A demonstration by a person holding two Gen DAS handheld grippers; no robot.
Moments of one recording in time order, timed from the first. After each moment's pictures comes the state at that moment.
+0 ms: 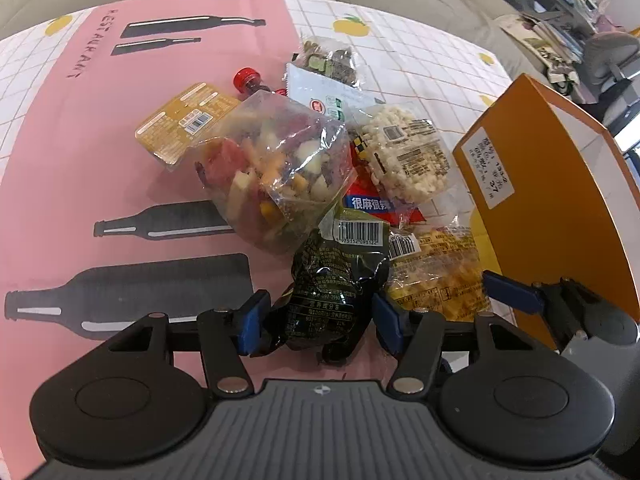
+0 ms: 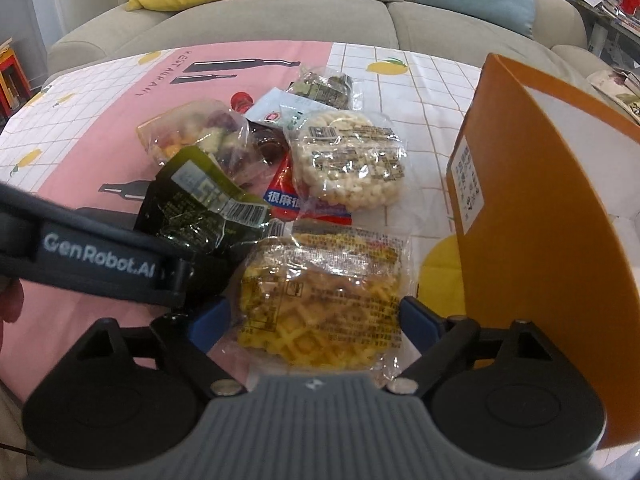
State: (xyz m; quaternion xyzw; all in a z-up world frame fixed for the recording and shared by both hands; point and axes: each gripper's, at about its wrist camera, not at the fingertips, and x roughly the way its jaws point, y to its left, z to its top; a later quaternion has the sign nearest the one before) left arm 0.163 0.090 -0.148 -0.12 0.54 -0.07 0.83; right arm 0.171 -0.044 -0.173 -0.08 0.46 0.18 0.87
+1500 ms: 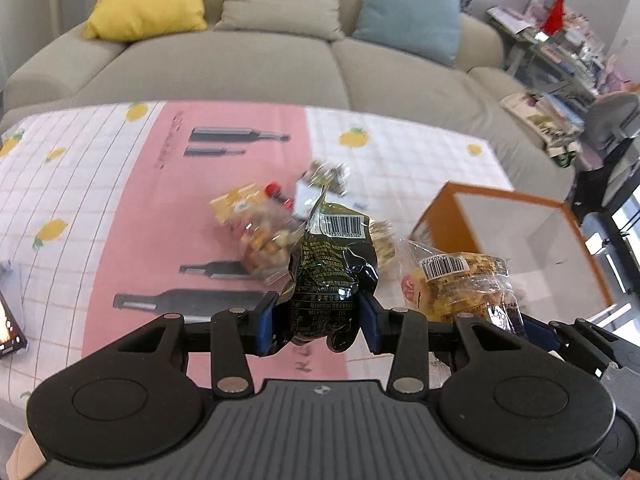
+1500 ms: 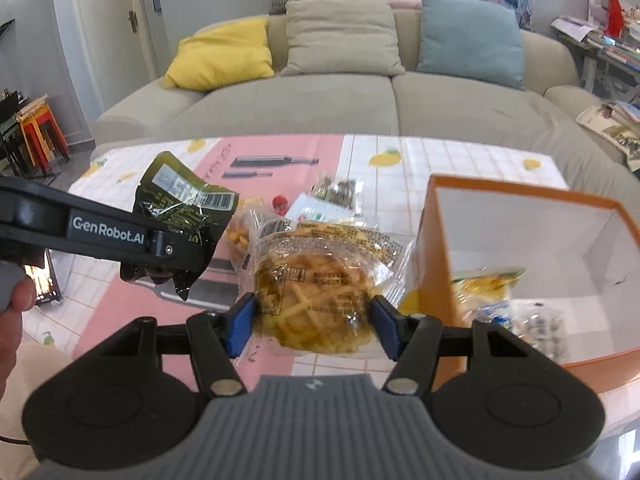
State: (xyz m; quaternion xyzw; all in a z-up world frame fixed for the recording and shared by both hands) left arm 0.091 0.066 -0.006 -0.12 0.44 0.00 0.89; right arm 0.110 -0.097 -0.045 -0.03 0.38 0.22 0.90
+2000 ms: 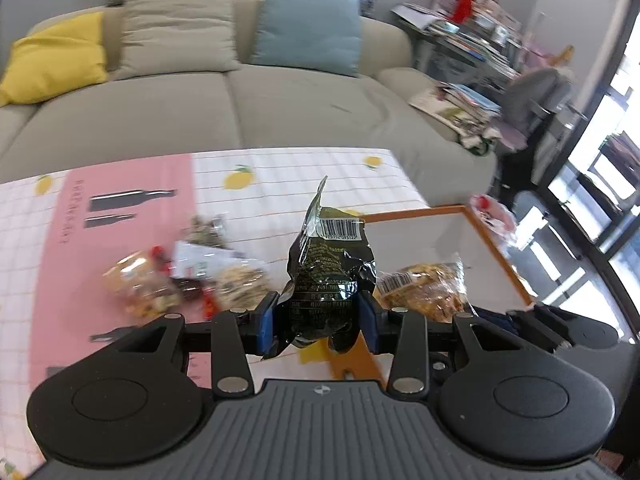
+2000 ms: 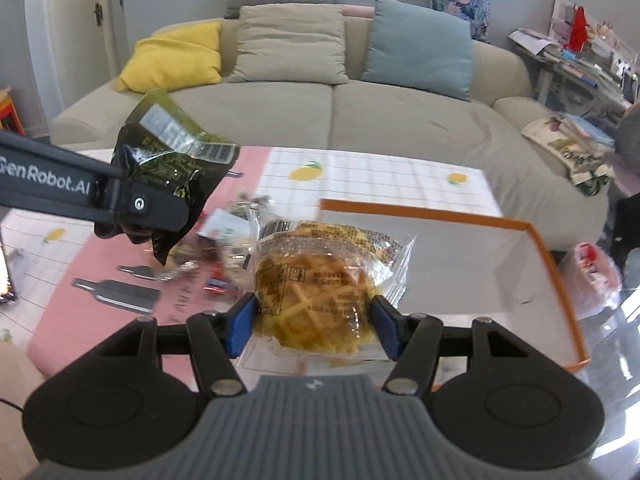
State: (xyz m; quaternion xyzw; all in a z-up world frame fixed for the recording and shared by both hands) left arm 0.133 -0.021 0.035 -0.08 0.41 -0.11 0.90; right arm 0.132 -0.169 -0.009 -0.07 0.38 0.16 0.91
